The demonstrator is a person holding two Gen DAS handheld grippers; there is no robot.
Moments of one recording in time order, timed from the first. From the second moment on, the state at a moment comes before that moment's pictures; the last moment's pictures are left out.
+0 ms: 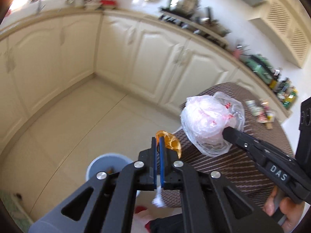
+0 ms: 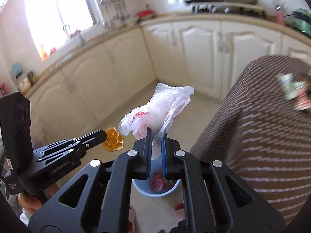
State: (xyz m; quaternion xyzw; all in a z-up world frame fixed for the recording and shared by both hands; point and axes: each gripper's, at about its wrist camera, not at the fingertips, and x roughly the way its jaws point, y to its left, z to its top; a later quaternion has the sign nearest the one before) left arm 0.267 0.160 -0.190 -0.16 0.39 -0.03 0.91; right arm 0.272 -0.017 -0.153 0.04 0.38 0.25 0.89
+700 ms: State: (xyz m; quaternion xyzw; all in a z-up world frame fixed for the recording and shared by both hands) left arm 0.330 0.235 -0.383 -0.22 0.52 0.04 0.82; right arm 0.330 0.068 -0.350 0.02 0.56 0.24 0.79
